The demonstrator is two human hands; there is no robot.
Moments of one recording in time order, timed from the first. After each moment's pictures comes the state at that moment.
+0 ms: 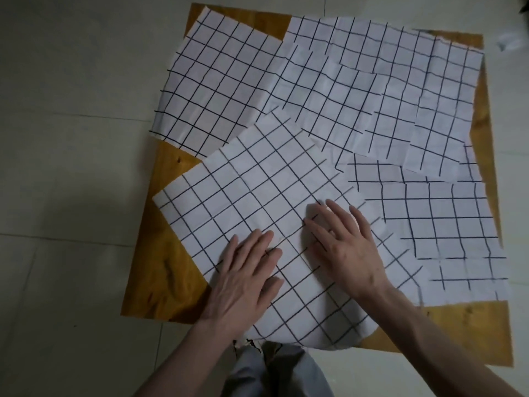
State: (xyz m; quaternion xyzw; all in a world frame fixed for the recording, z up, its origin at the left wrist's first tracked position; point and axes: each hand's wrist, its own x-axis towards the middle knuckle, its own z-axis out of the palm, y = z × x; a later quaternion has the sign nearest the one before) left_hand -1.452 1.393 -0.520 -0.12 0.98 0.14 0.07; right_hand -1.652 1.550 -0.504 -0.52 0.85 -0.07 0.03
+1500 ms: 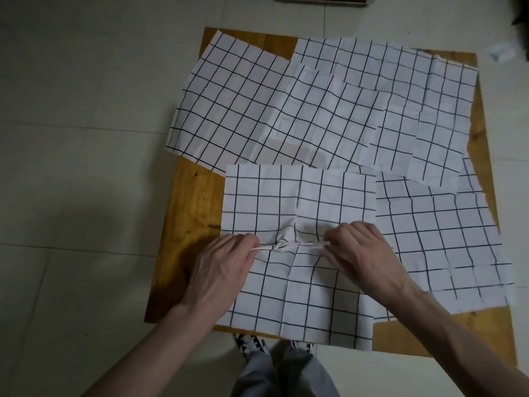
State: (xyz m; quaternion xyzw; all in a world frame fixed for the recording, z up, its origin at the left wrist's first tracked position) left_hand -1.458 1.325 -0.452 -0.17 0.94 0.27 -0.09; right_hand -1.664 1.540 -0.460 -0.57 0.79 -0.21 0.06
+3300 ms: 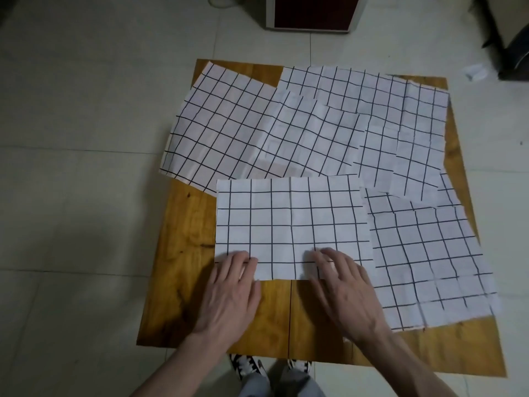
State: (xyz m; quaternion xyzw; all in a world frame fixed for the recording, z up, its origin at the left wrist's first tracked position) left_hand -1.454 1.357 -0.488 -0.21 0.96 0.16 0.07; right_hand -1.619 1.562 -0.491 -0.44 0.89 -0.09 0.08
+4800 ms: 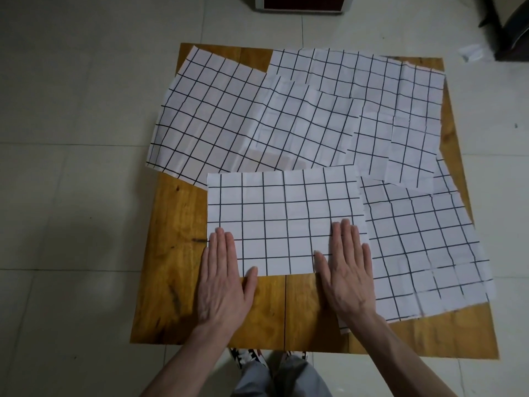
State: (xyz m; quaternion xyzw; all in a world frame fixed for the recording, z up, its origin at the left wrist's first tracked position) left_hand -1.457 1.364 -0.534 -0.31 0.94 0.11 0.06; right_hand -1.624 1.561 -0.523 -0.26 0.94 -0.11 0.17
